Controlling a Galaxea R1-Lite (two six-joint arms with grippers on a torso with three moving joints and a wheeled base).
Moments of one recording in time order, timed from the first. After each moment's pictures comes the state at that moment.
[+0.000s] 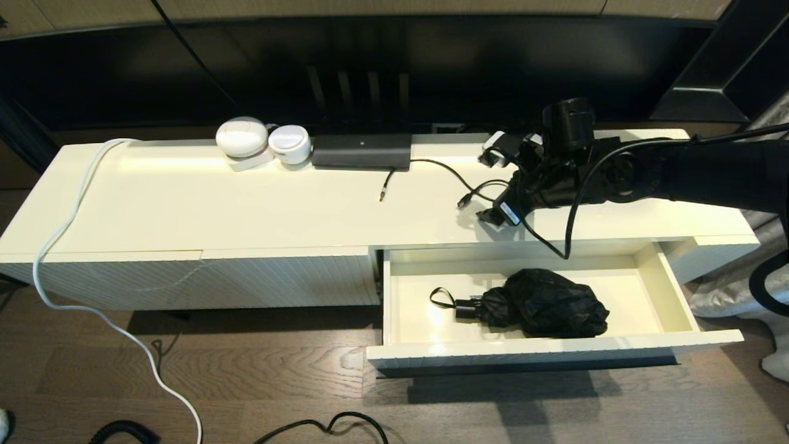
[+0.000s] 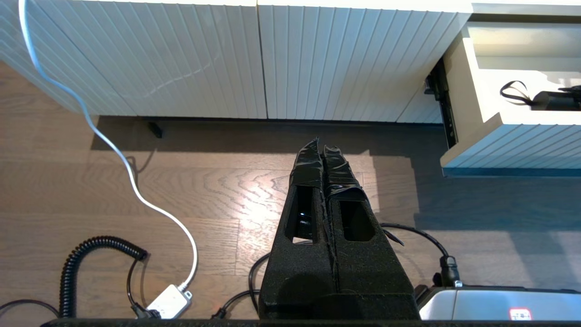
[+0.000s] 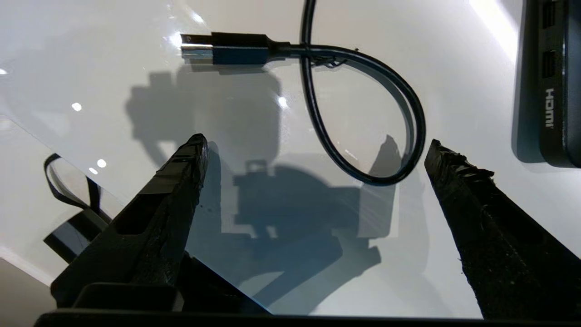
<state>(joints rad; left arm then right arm) 0.00 0.00 -0.01 -0.01 0.00 -0.06 0.35 2.16 -1.93 0.23 -0.06 -0.53</state>
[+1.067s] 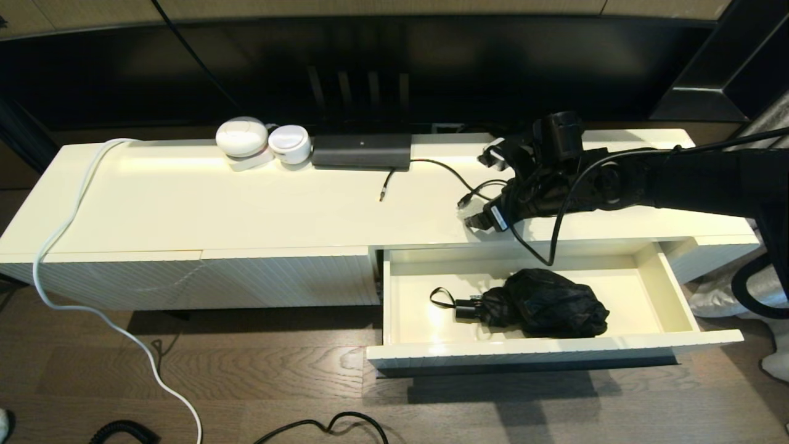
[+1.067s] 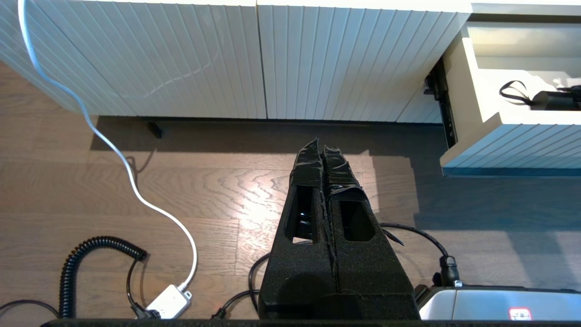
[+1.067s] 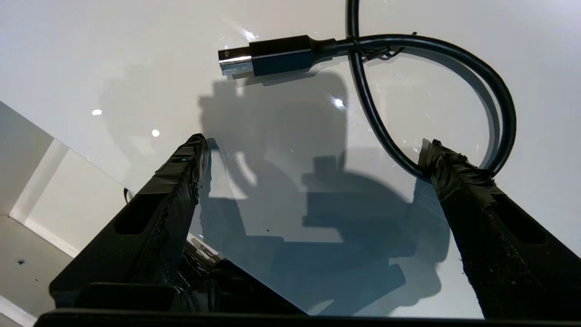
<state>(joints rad) 0.00 0.00 -0.01 -0.01 0.00 -0.06 0.35 2.20 -1.93 0.24 0.03 -0.32</state>
